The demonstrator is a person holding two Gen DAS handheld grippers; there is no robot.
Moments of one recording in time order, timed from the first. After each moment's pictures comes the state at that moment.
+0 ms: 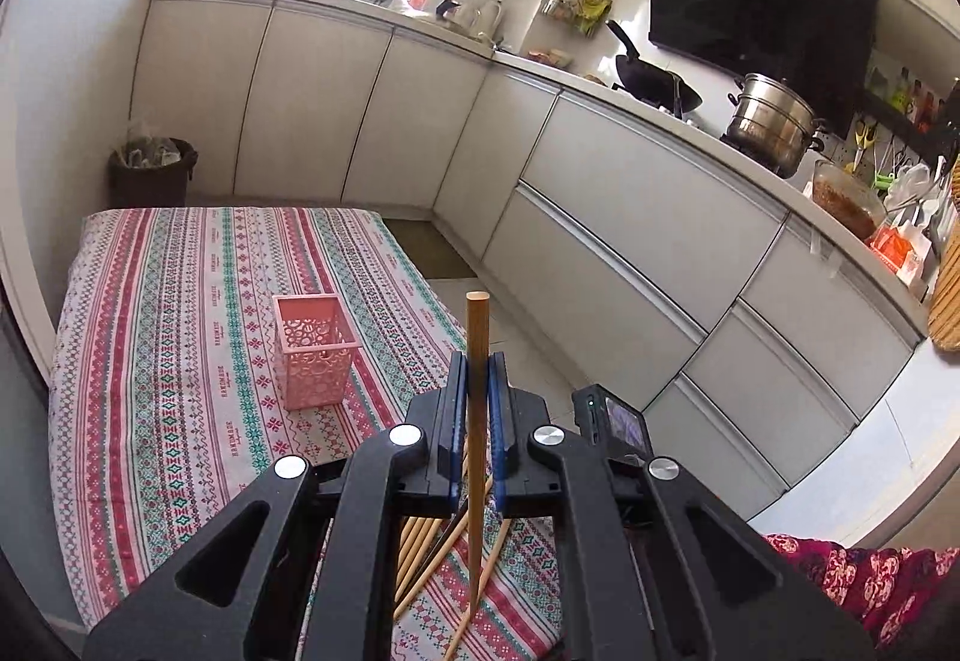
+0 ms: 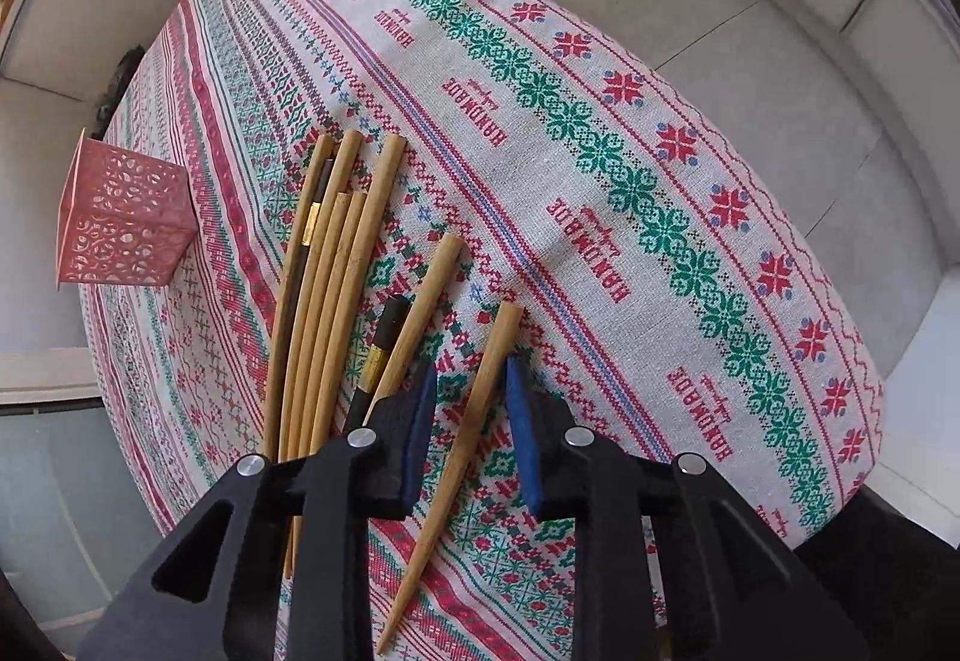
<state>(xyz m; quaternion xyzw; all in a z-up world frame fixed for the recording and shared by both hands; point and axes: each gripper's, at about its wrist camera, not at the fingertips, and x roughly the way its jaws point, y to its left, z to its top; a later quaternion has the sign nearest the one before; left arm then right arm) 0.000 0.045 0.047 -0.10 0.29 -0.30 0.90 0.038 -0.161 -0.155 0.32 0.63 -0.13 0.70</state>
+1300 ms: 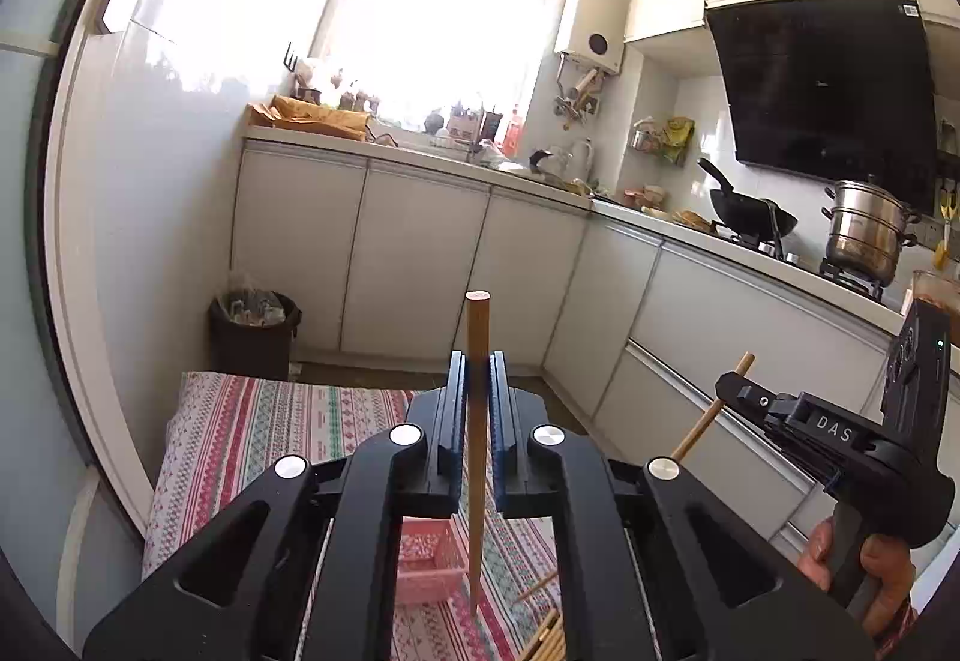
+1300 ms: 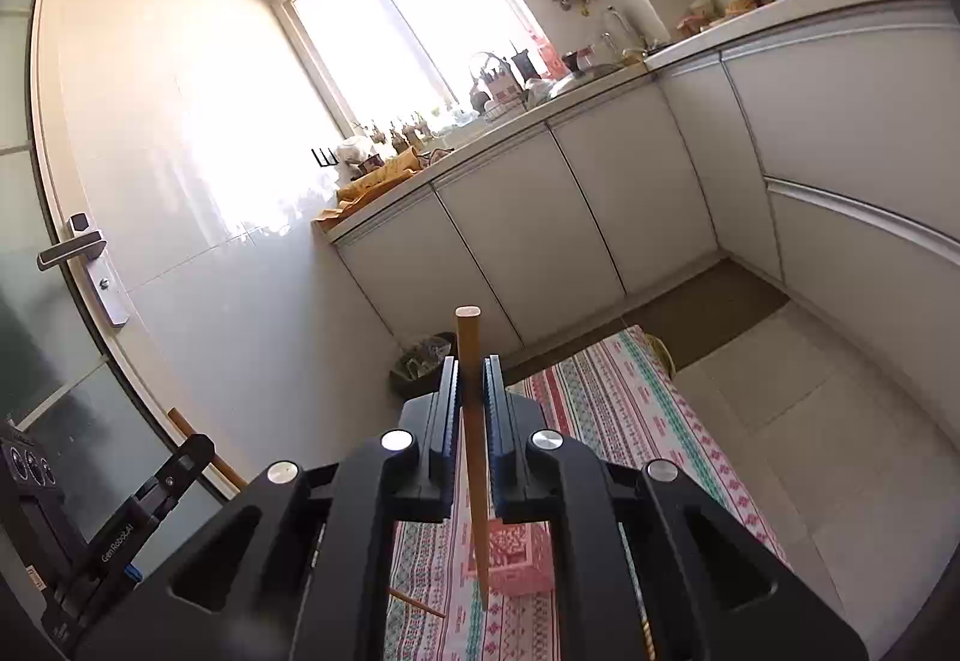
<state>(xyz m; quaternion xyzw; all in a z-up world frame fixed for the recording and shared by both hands) 0.063 0.051 0.137 -0.09 0.13 -0.14 0.98 0.071 -0.148 0.145 0.26 0.19 0.07 0.95</state>
